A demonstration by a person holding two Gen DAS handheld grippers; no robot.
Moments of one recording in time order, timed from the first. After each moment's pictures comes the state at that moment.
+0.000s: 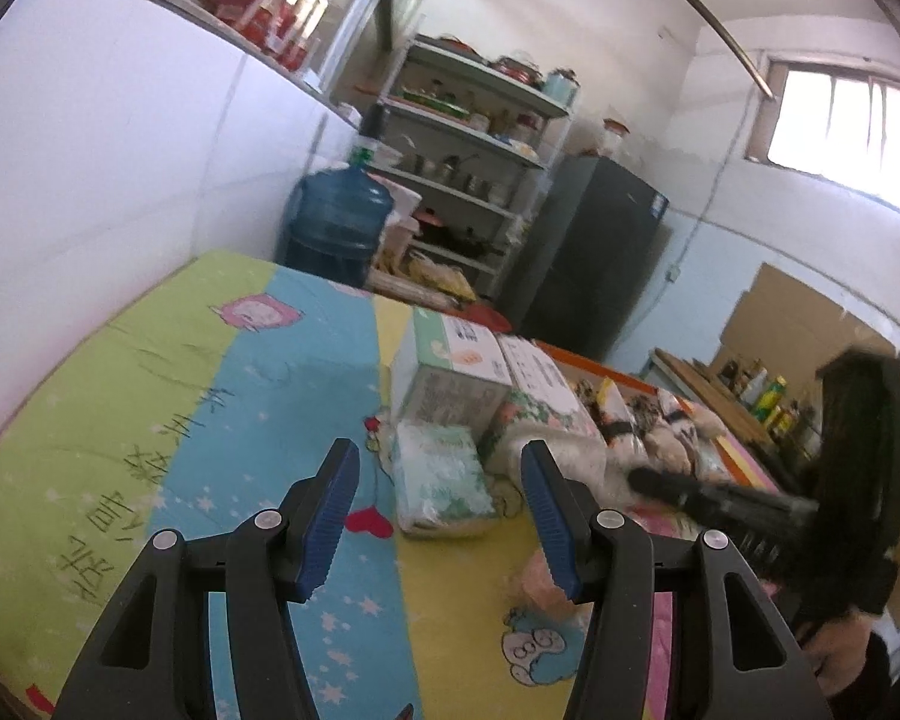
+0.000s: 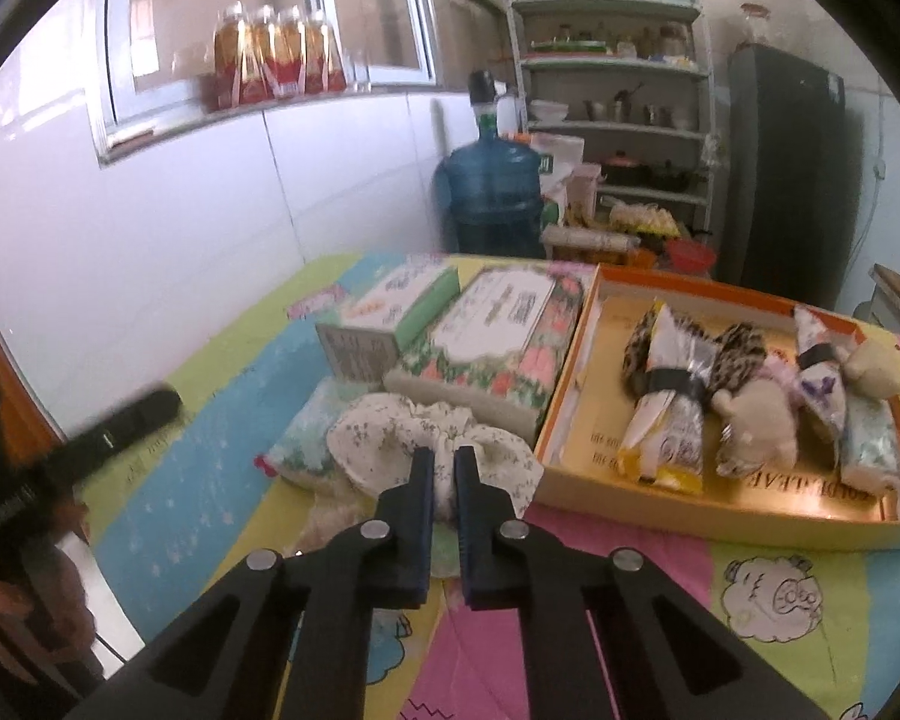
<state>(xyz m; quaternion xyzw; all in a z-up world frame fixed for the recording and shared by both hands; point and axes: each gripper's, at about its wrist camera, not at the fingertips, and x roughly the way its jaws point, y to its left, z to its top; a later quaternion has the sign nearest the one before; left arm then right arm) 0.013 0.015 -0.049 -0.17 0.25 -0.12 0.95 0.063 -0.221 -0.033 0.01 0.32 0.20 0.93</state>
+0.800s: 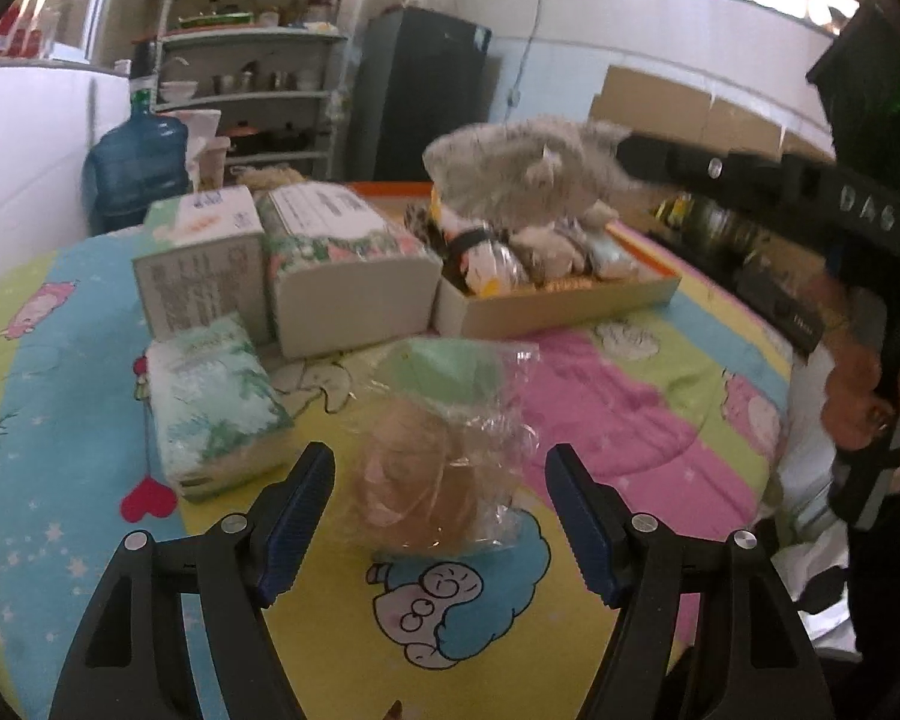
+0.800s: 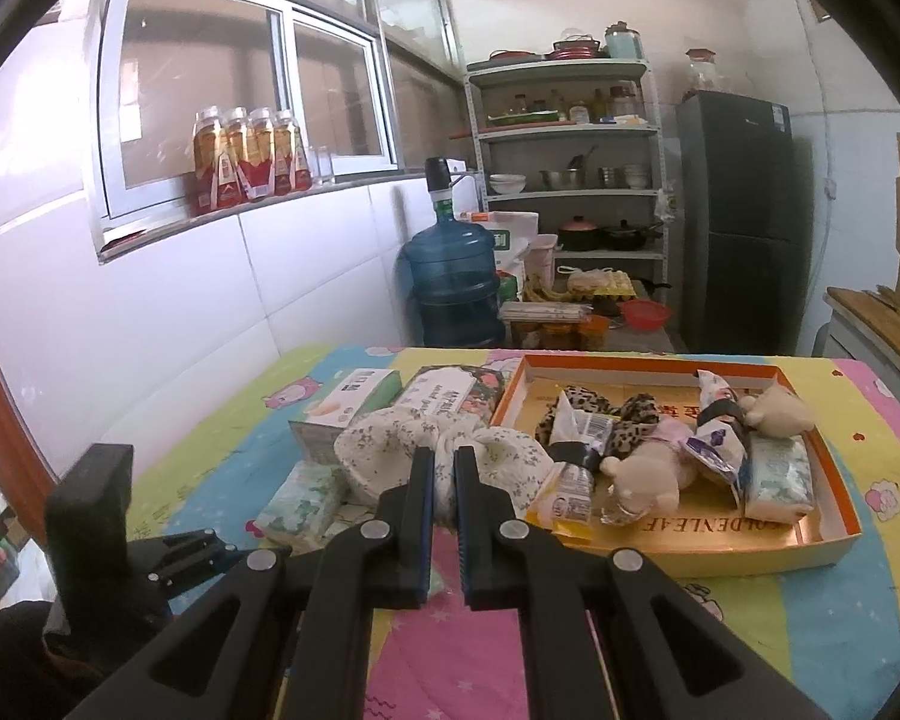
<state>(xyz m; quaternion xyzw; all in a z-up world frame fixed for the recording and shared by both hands) 0.048 -0.081 -0.090 0.01 0.35 -0.31 0.88 0.032 -0.275 0.009 0.04 0.24 0.16 0.96</state>
